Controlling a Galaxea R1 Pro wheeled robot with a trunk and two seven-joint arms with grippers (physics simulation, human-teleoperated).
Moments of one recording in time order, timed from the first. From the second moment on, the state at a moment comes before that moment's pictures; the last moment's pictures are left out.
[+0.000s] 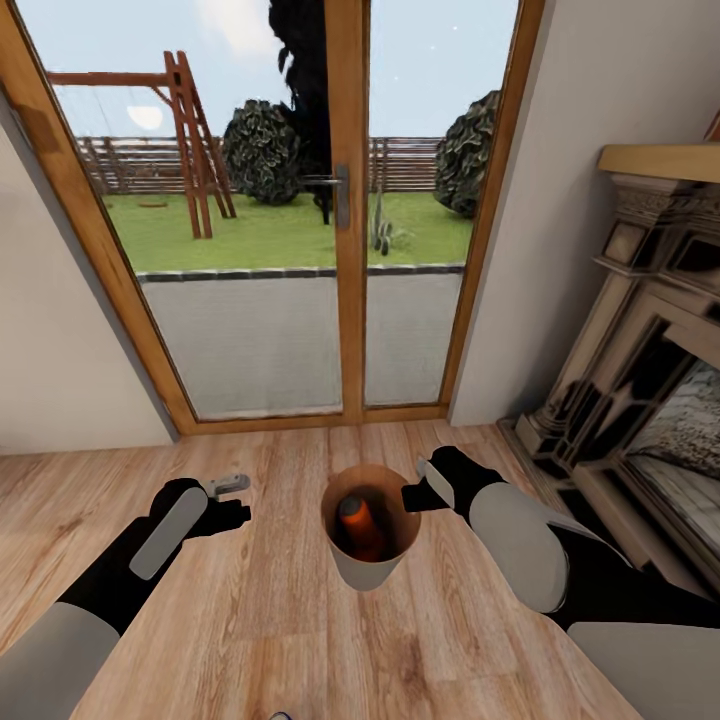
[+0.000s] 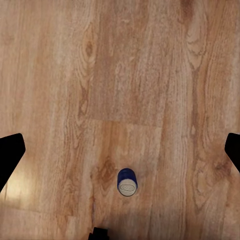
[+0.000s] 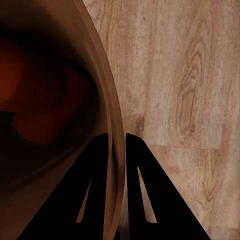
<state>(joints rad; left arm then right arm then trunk) -0.66 0.25 -0.36 -1.14 1.01 0.91 0.72 -1.16 0.17 -0.35 -0.09 0.40 0.71 0.02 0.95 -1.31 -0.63</state>
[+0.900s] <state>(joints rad) -0.66 0.24 -0.36 -1.09 1.02 0.91 0.72 -1.16 0.17 -0.35 -0.09 0.40 0.71 0.02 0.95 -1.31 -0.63</state>
